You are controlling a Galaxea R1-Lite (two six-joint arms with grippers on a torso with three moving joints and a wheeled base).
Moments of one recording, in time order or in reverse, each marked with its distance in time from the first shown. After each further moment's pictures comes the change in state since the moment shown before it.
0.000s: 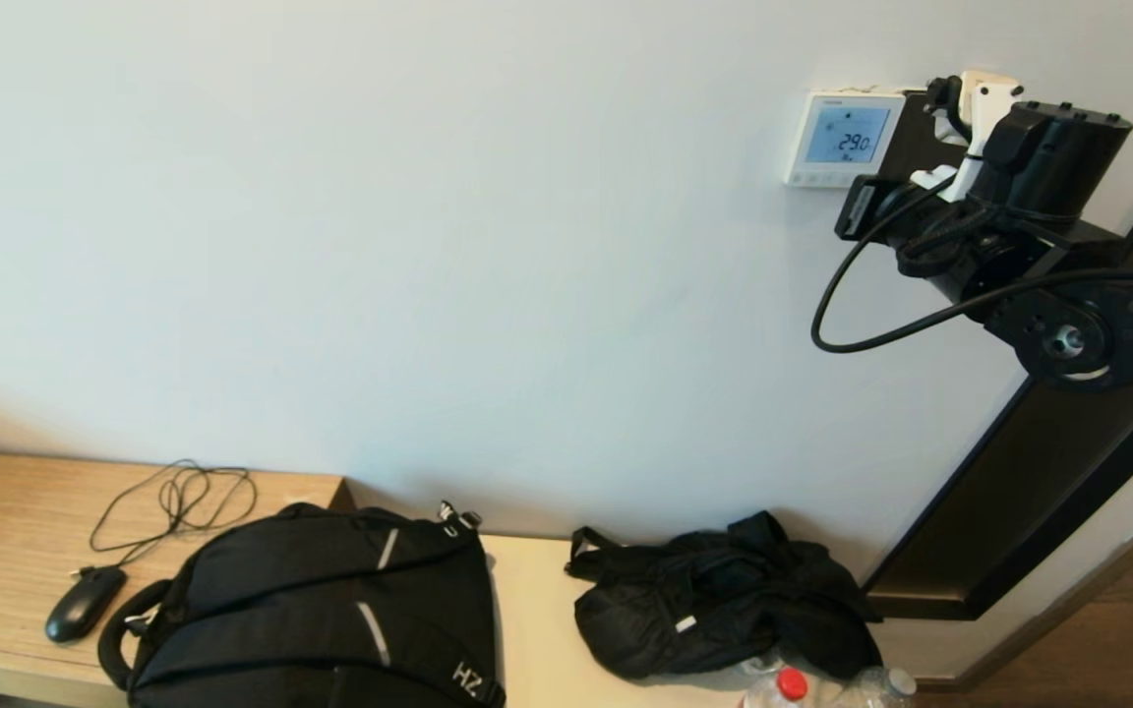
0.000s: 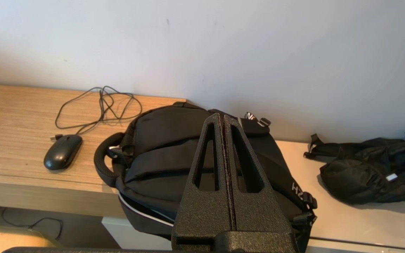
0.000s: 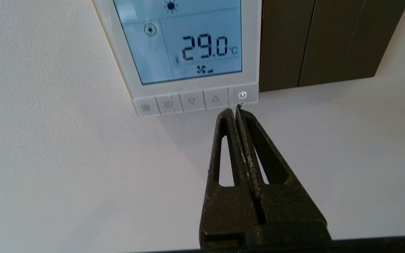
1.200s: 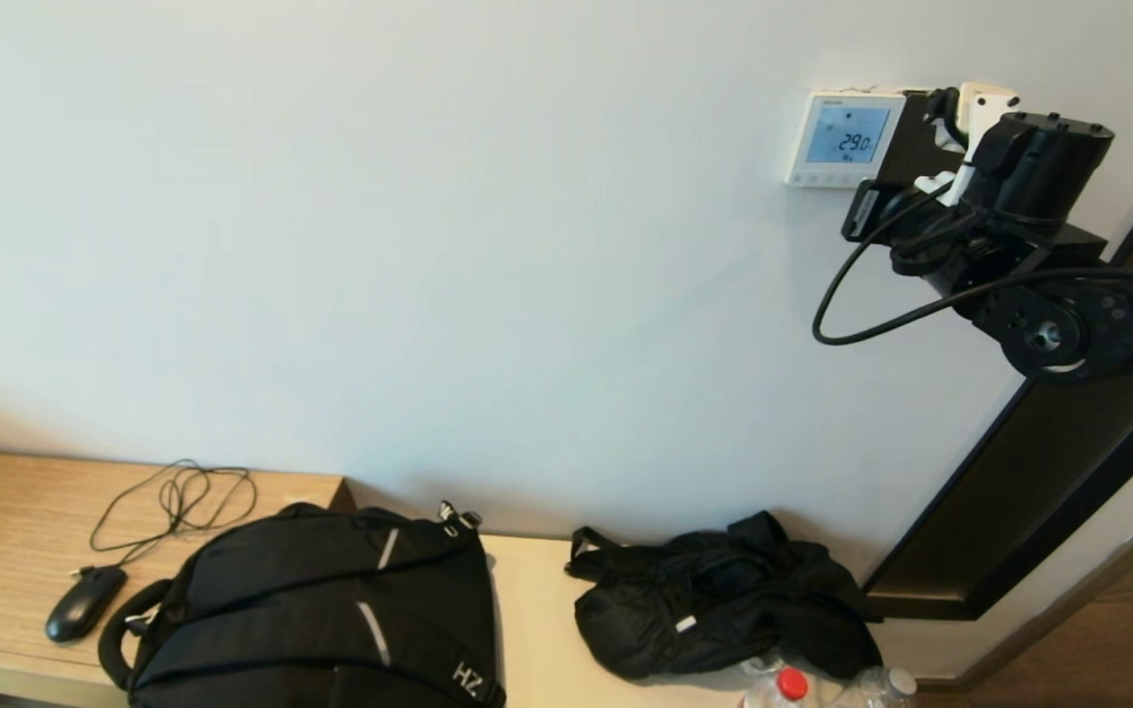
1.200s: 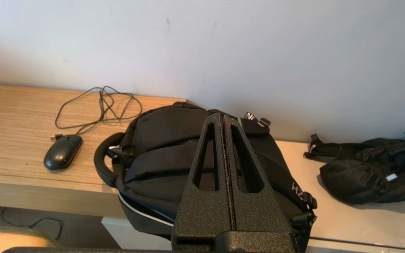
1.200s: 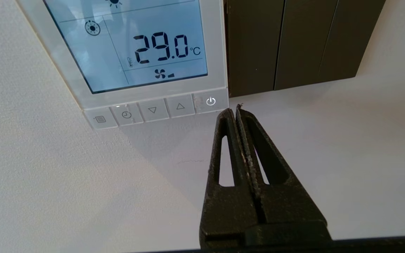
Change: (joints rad) left arm 0.000 0.000 0.000 0.000 0.000 0.000; right arm -0.047 0.051 -0.040 -0.004 -0.019 0.000
